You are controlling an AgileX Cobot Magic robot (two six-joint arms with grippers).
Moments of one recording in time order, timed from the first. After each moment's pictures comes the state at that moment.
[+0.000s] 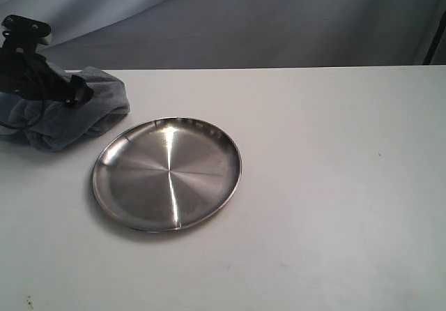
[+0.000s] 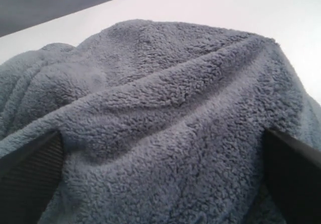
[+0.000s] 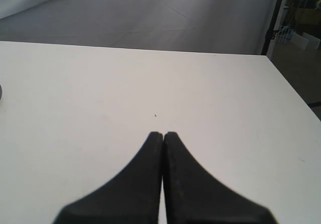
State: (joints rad) left arm 0.06 2.04 -1.32 -0.85 0.30 1.17; right arm -0.03 0.01 0.00 0.03 0.32 -0.09
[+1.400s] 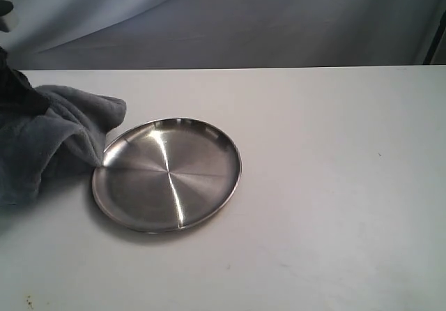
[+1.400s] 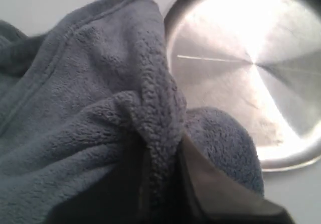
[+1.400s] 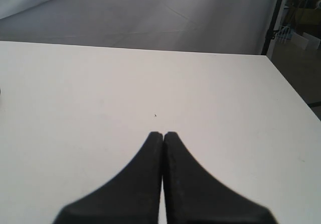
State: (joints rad) left arm 0.06 1.62 -1.17 -0.47 0.85 0.81; right arm -0.03 0.01 0.00 0.03 0.32 -0.09
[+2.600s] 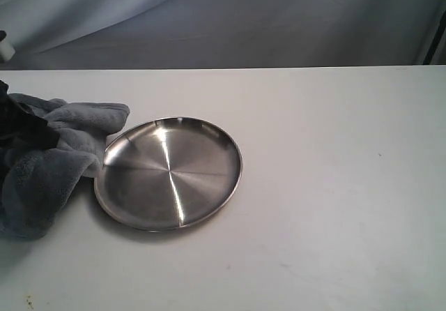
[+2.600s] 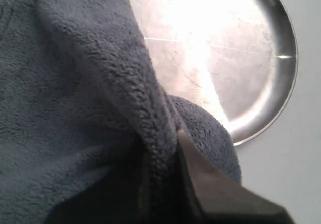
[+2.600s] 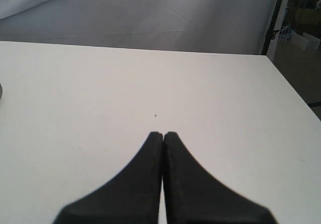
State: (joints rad) left arm 0.06 1.51 -0.97 -0.64 0.86 0.80; right arm -0.03 0.01 0.00 0.03 0.32 -0.09
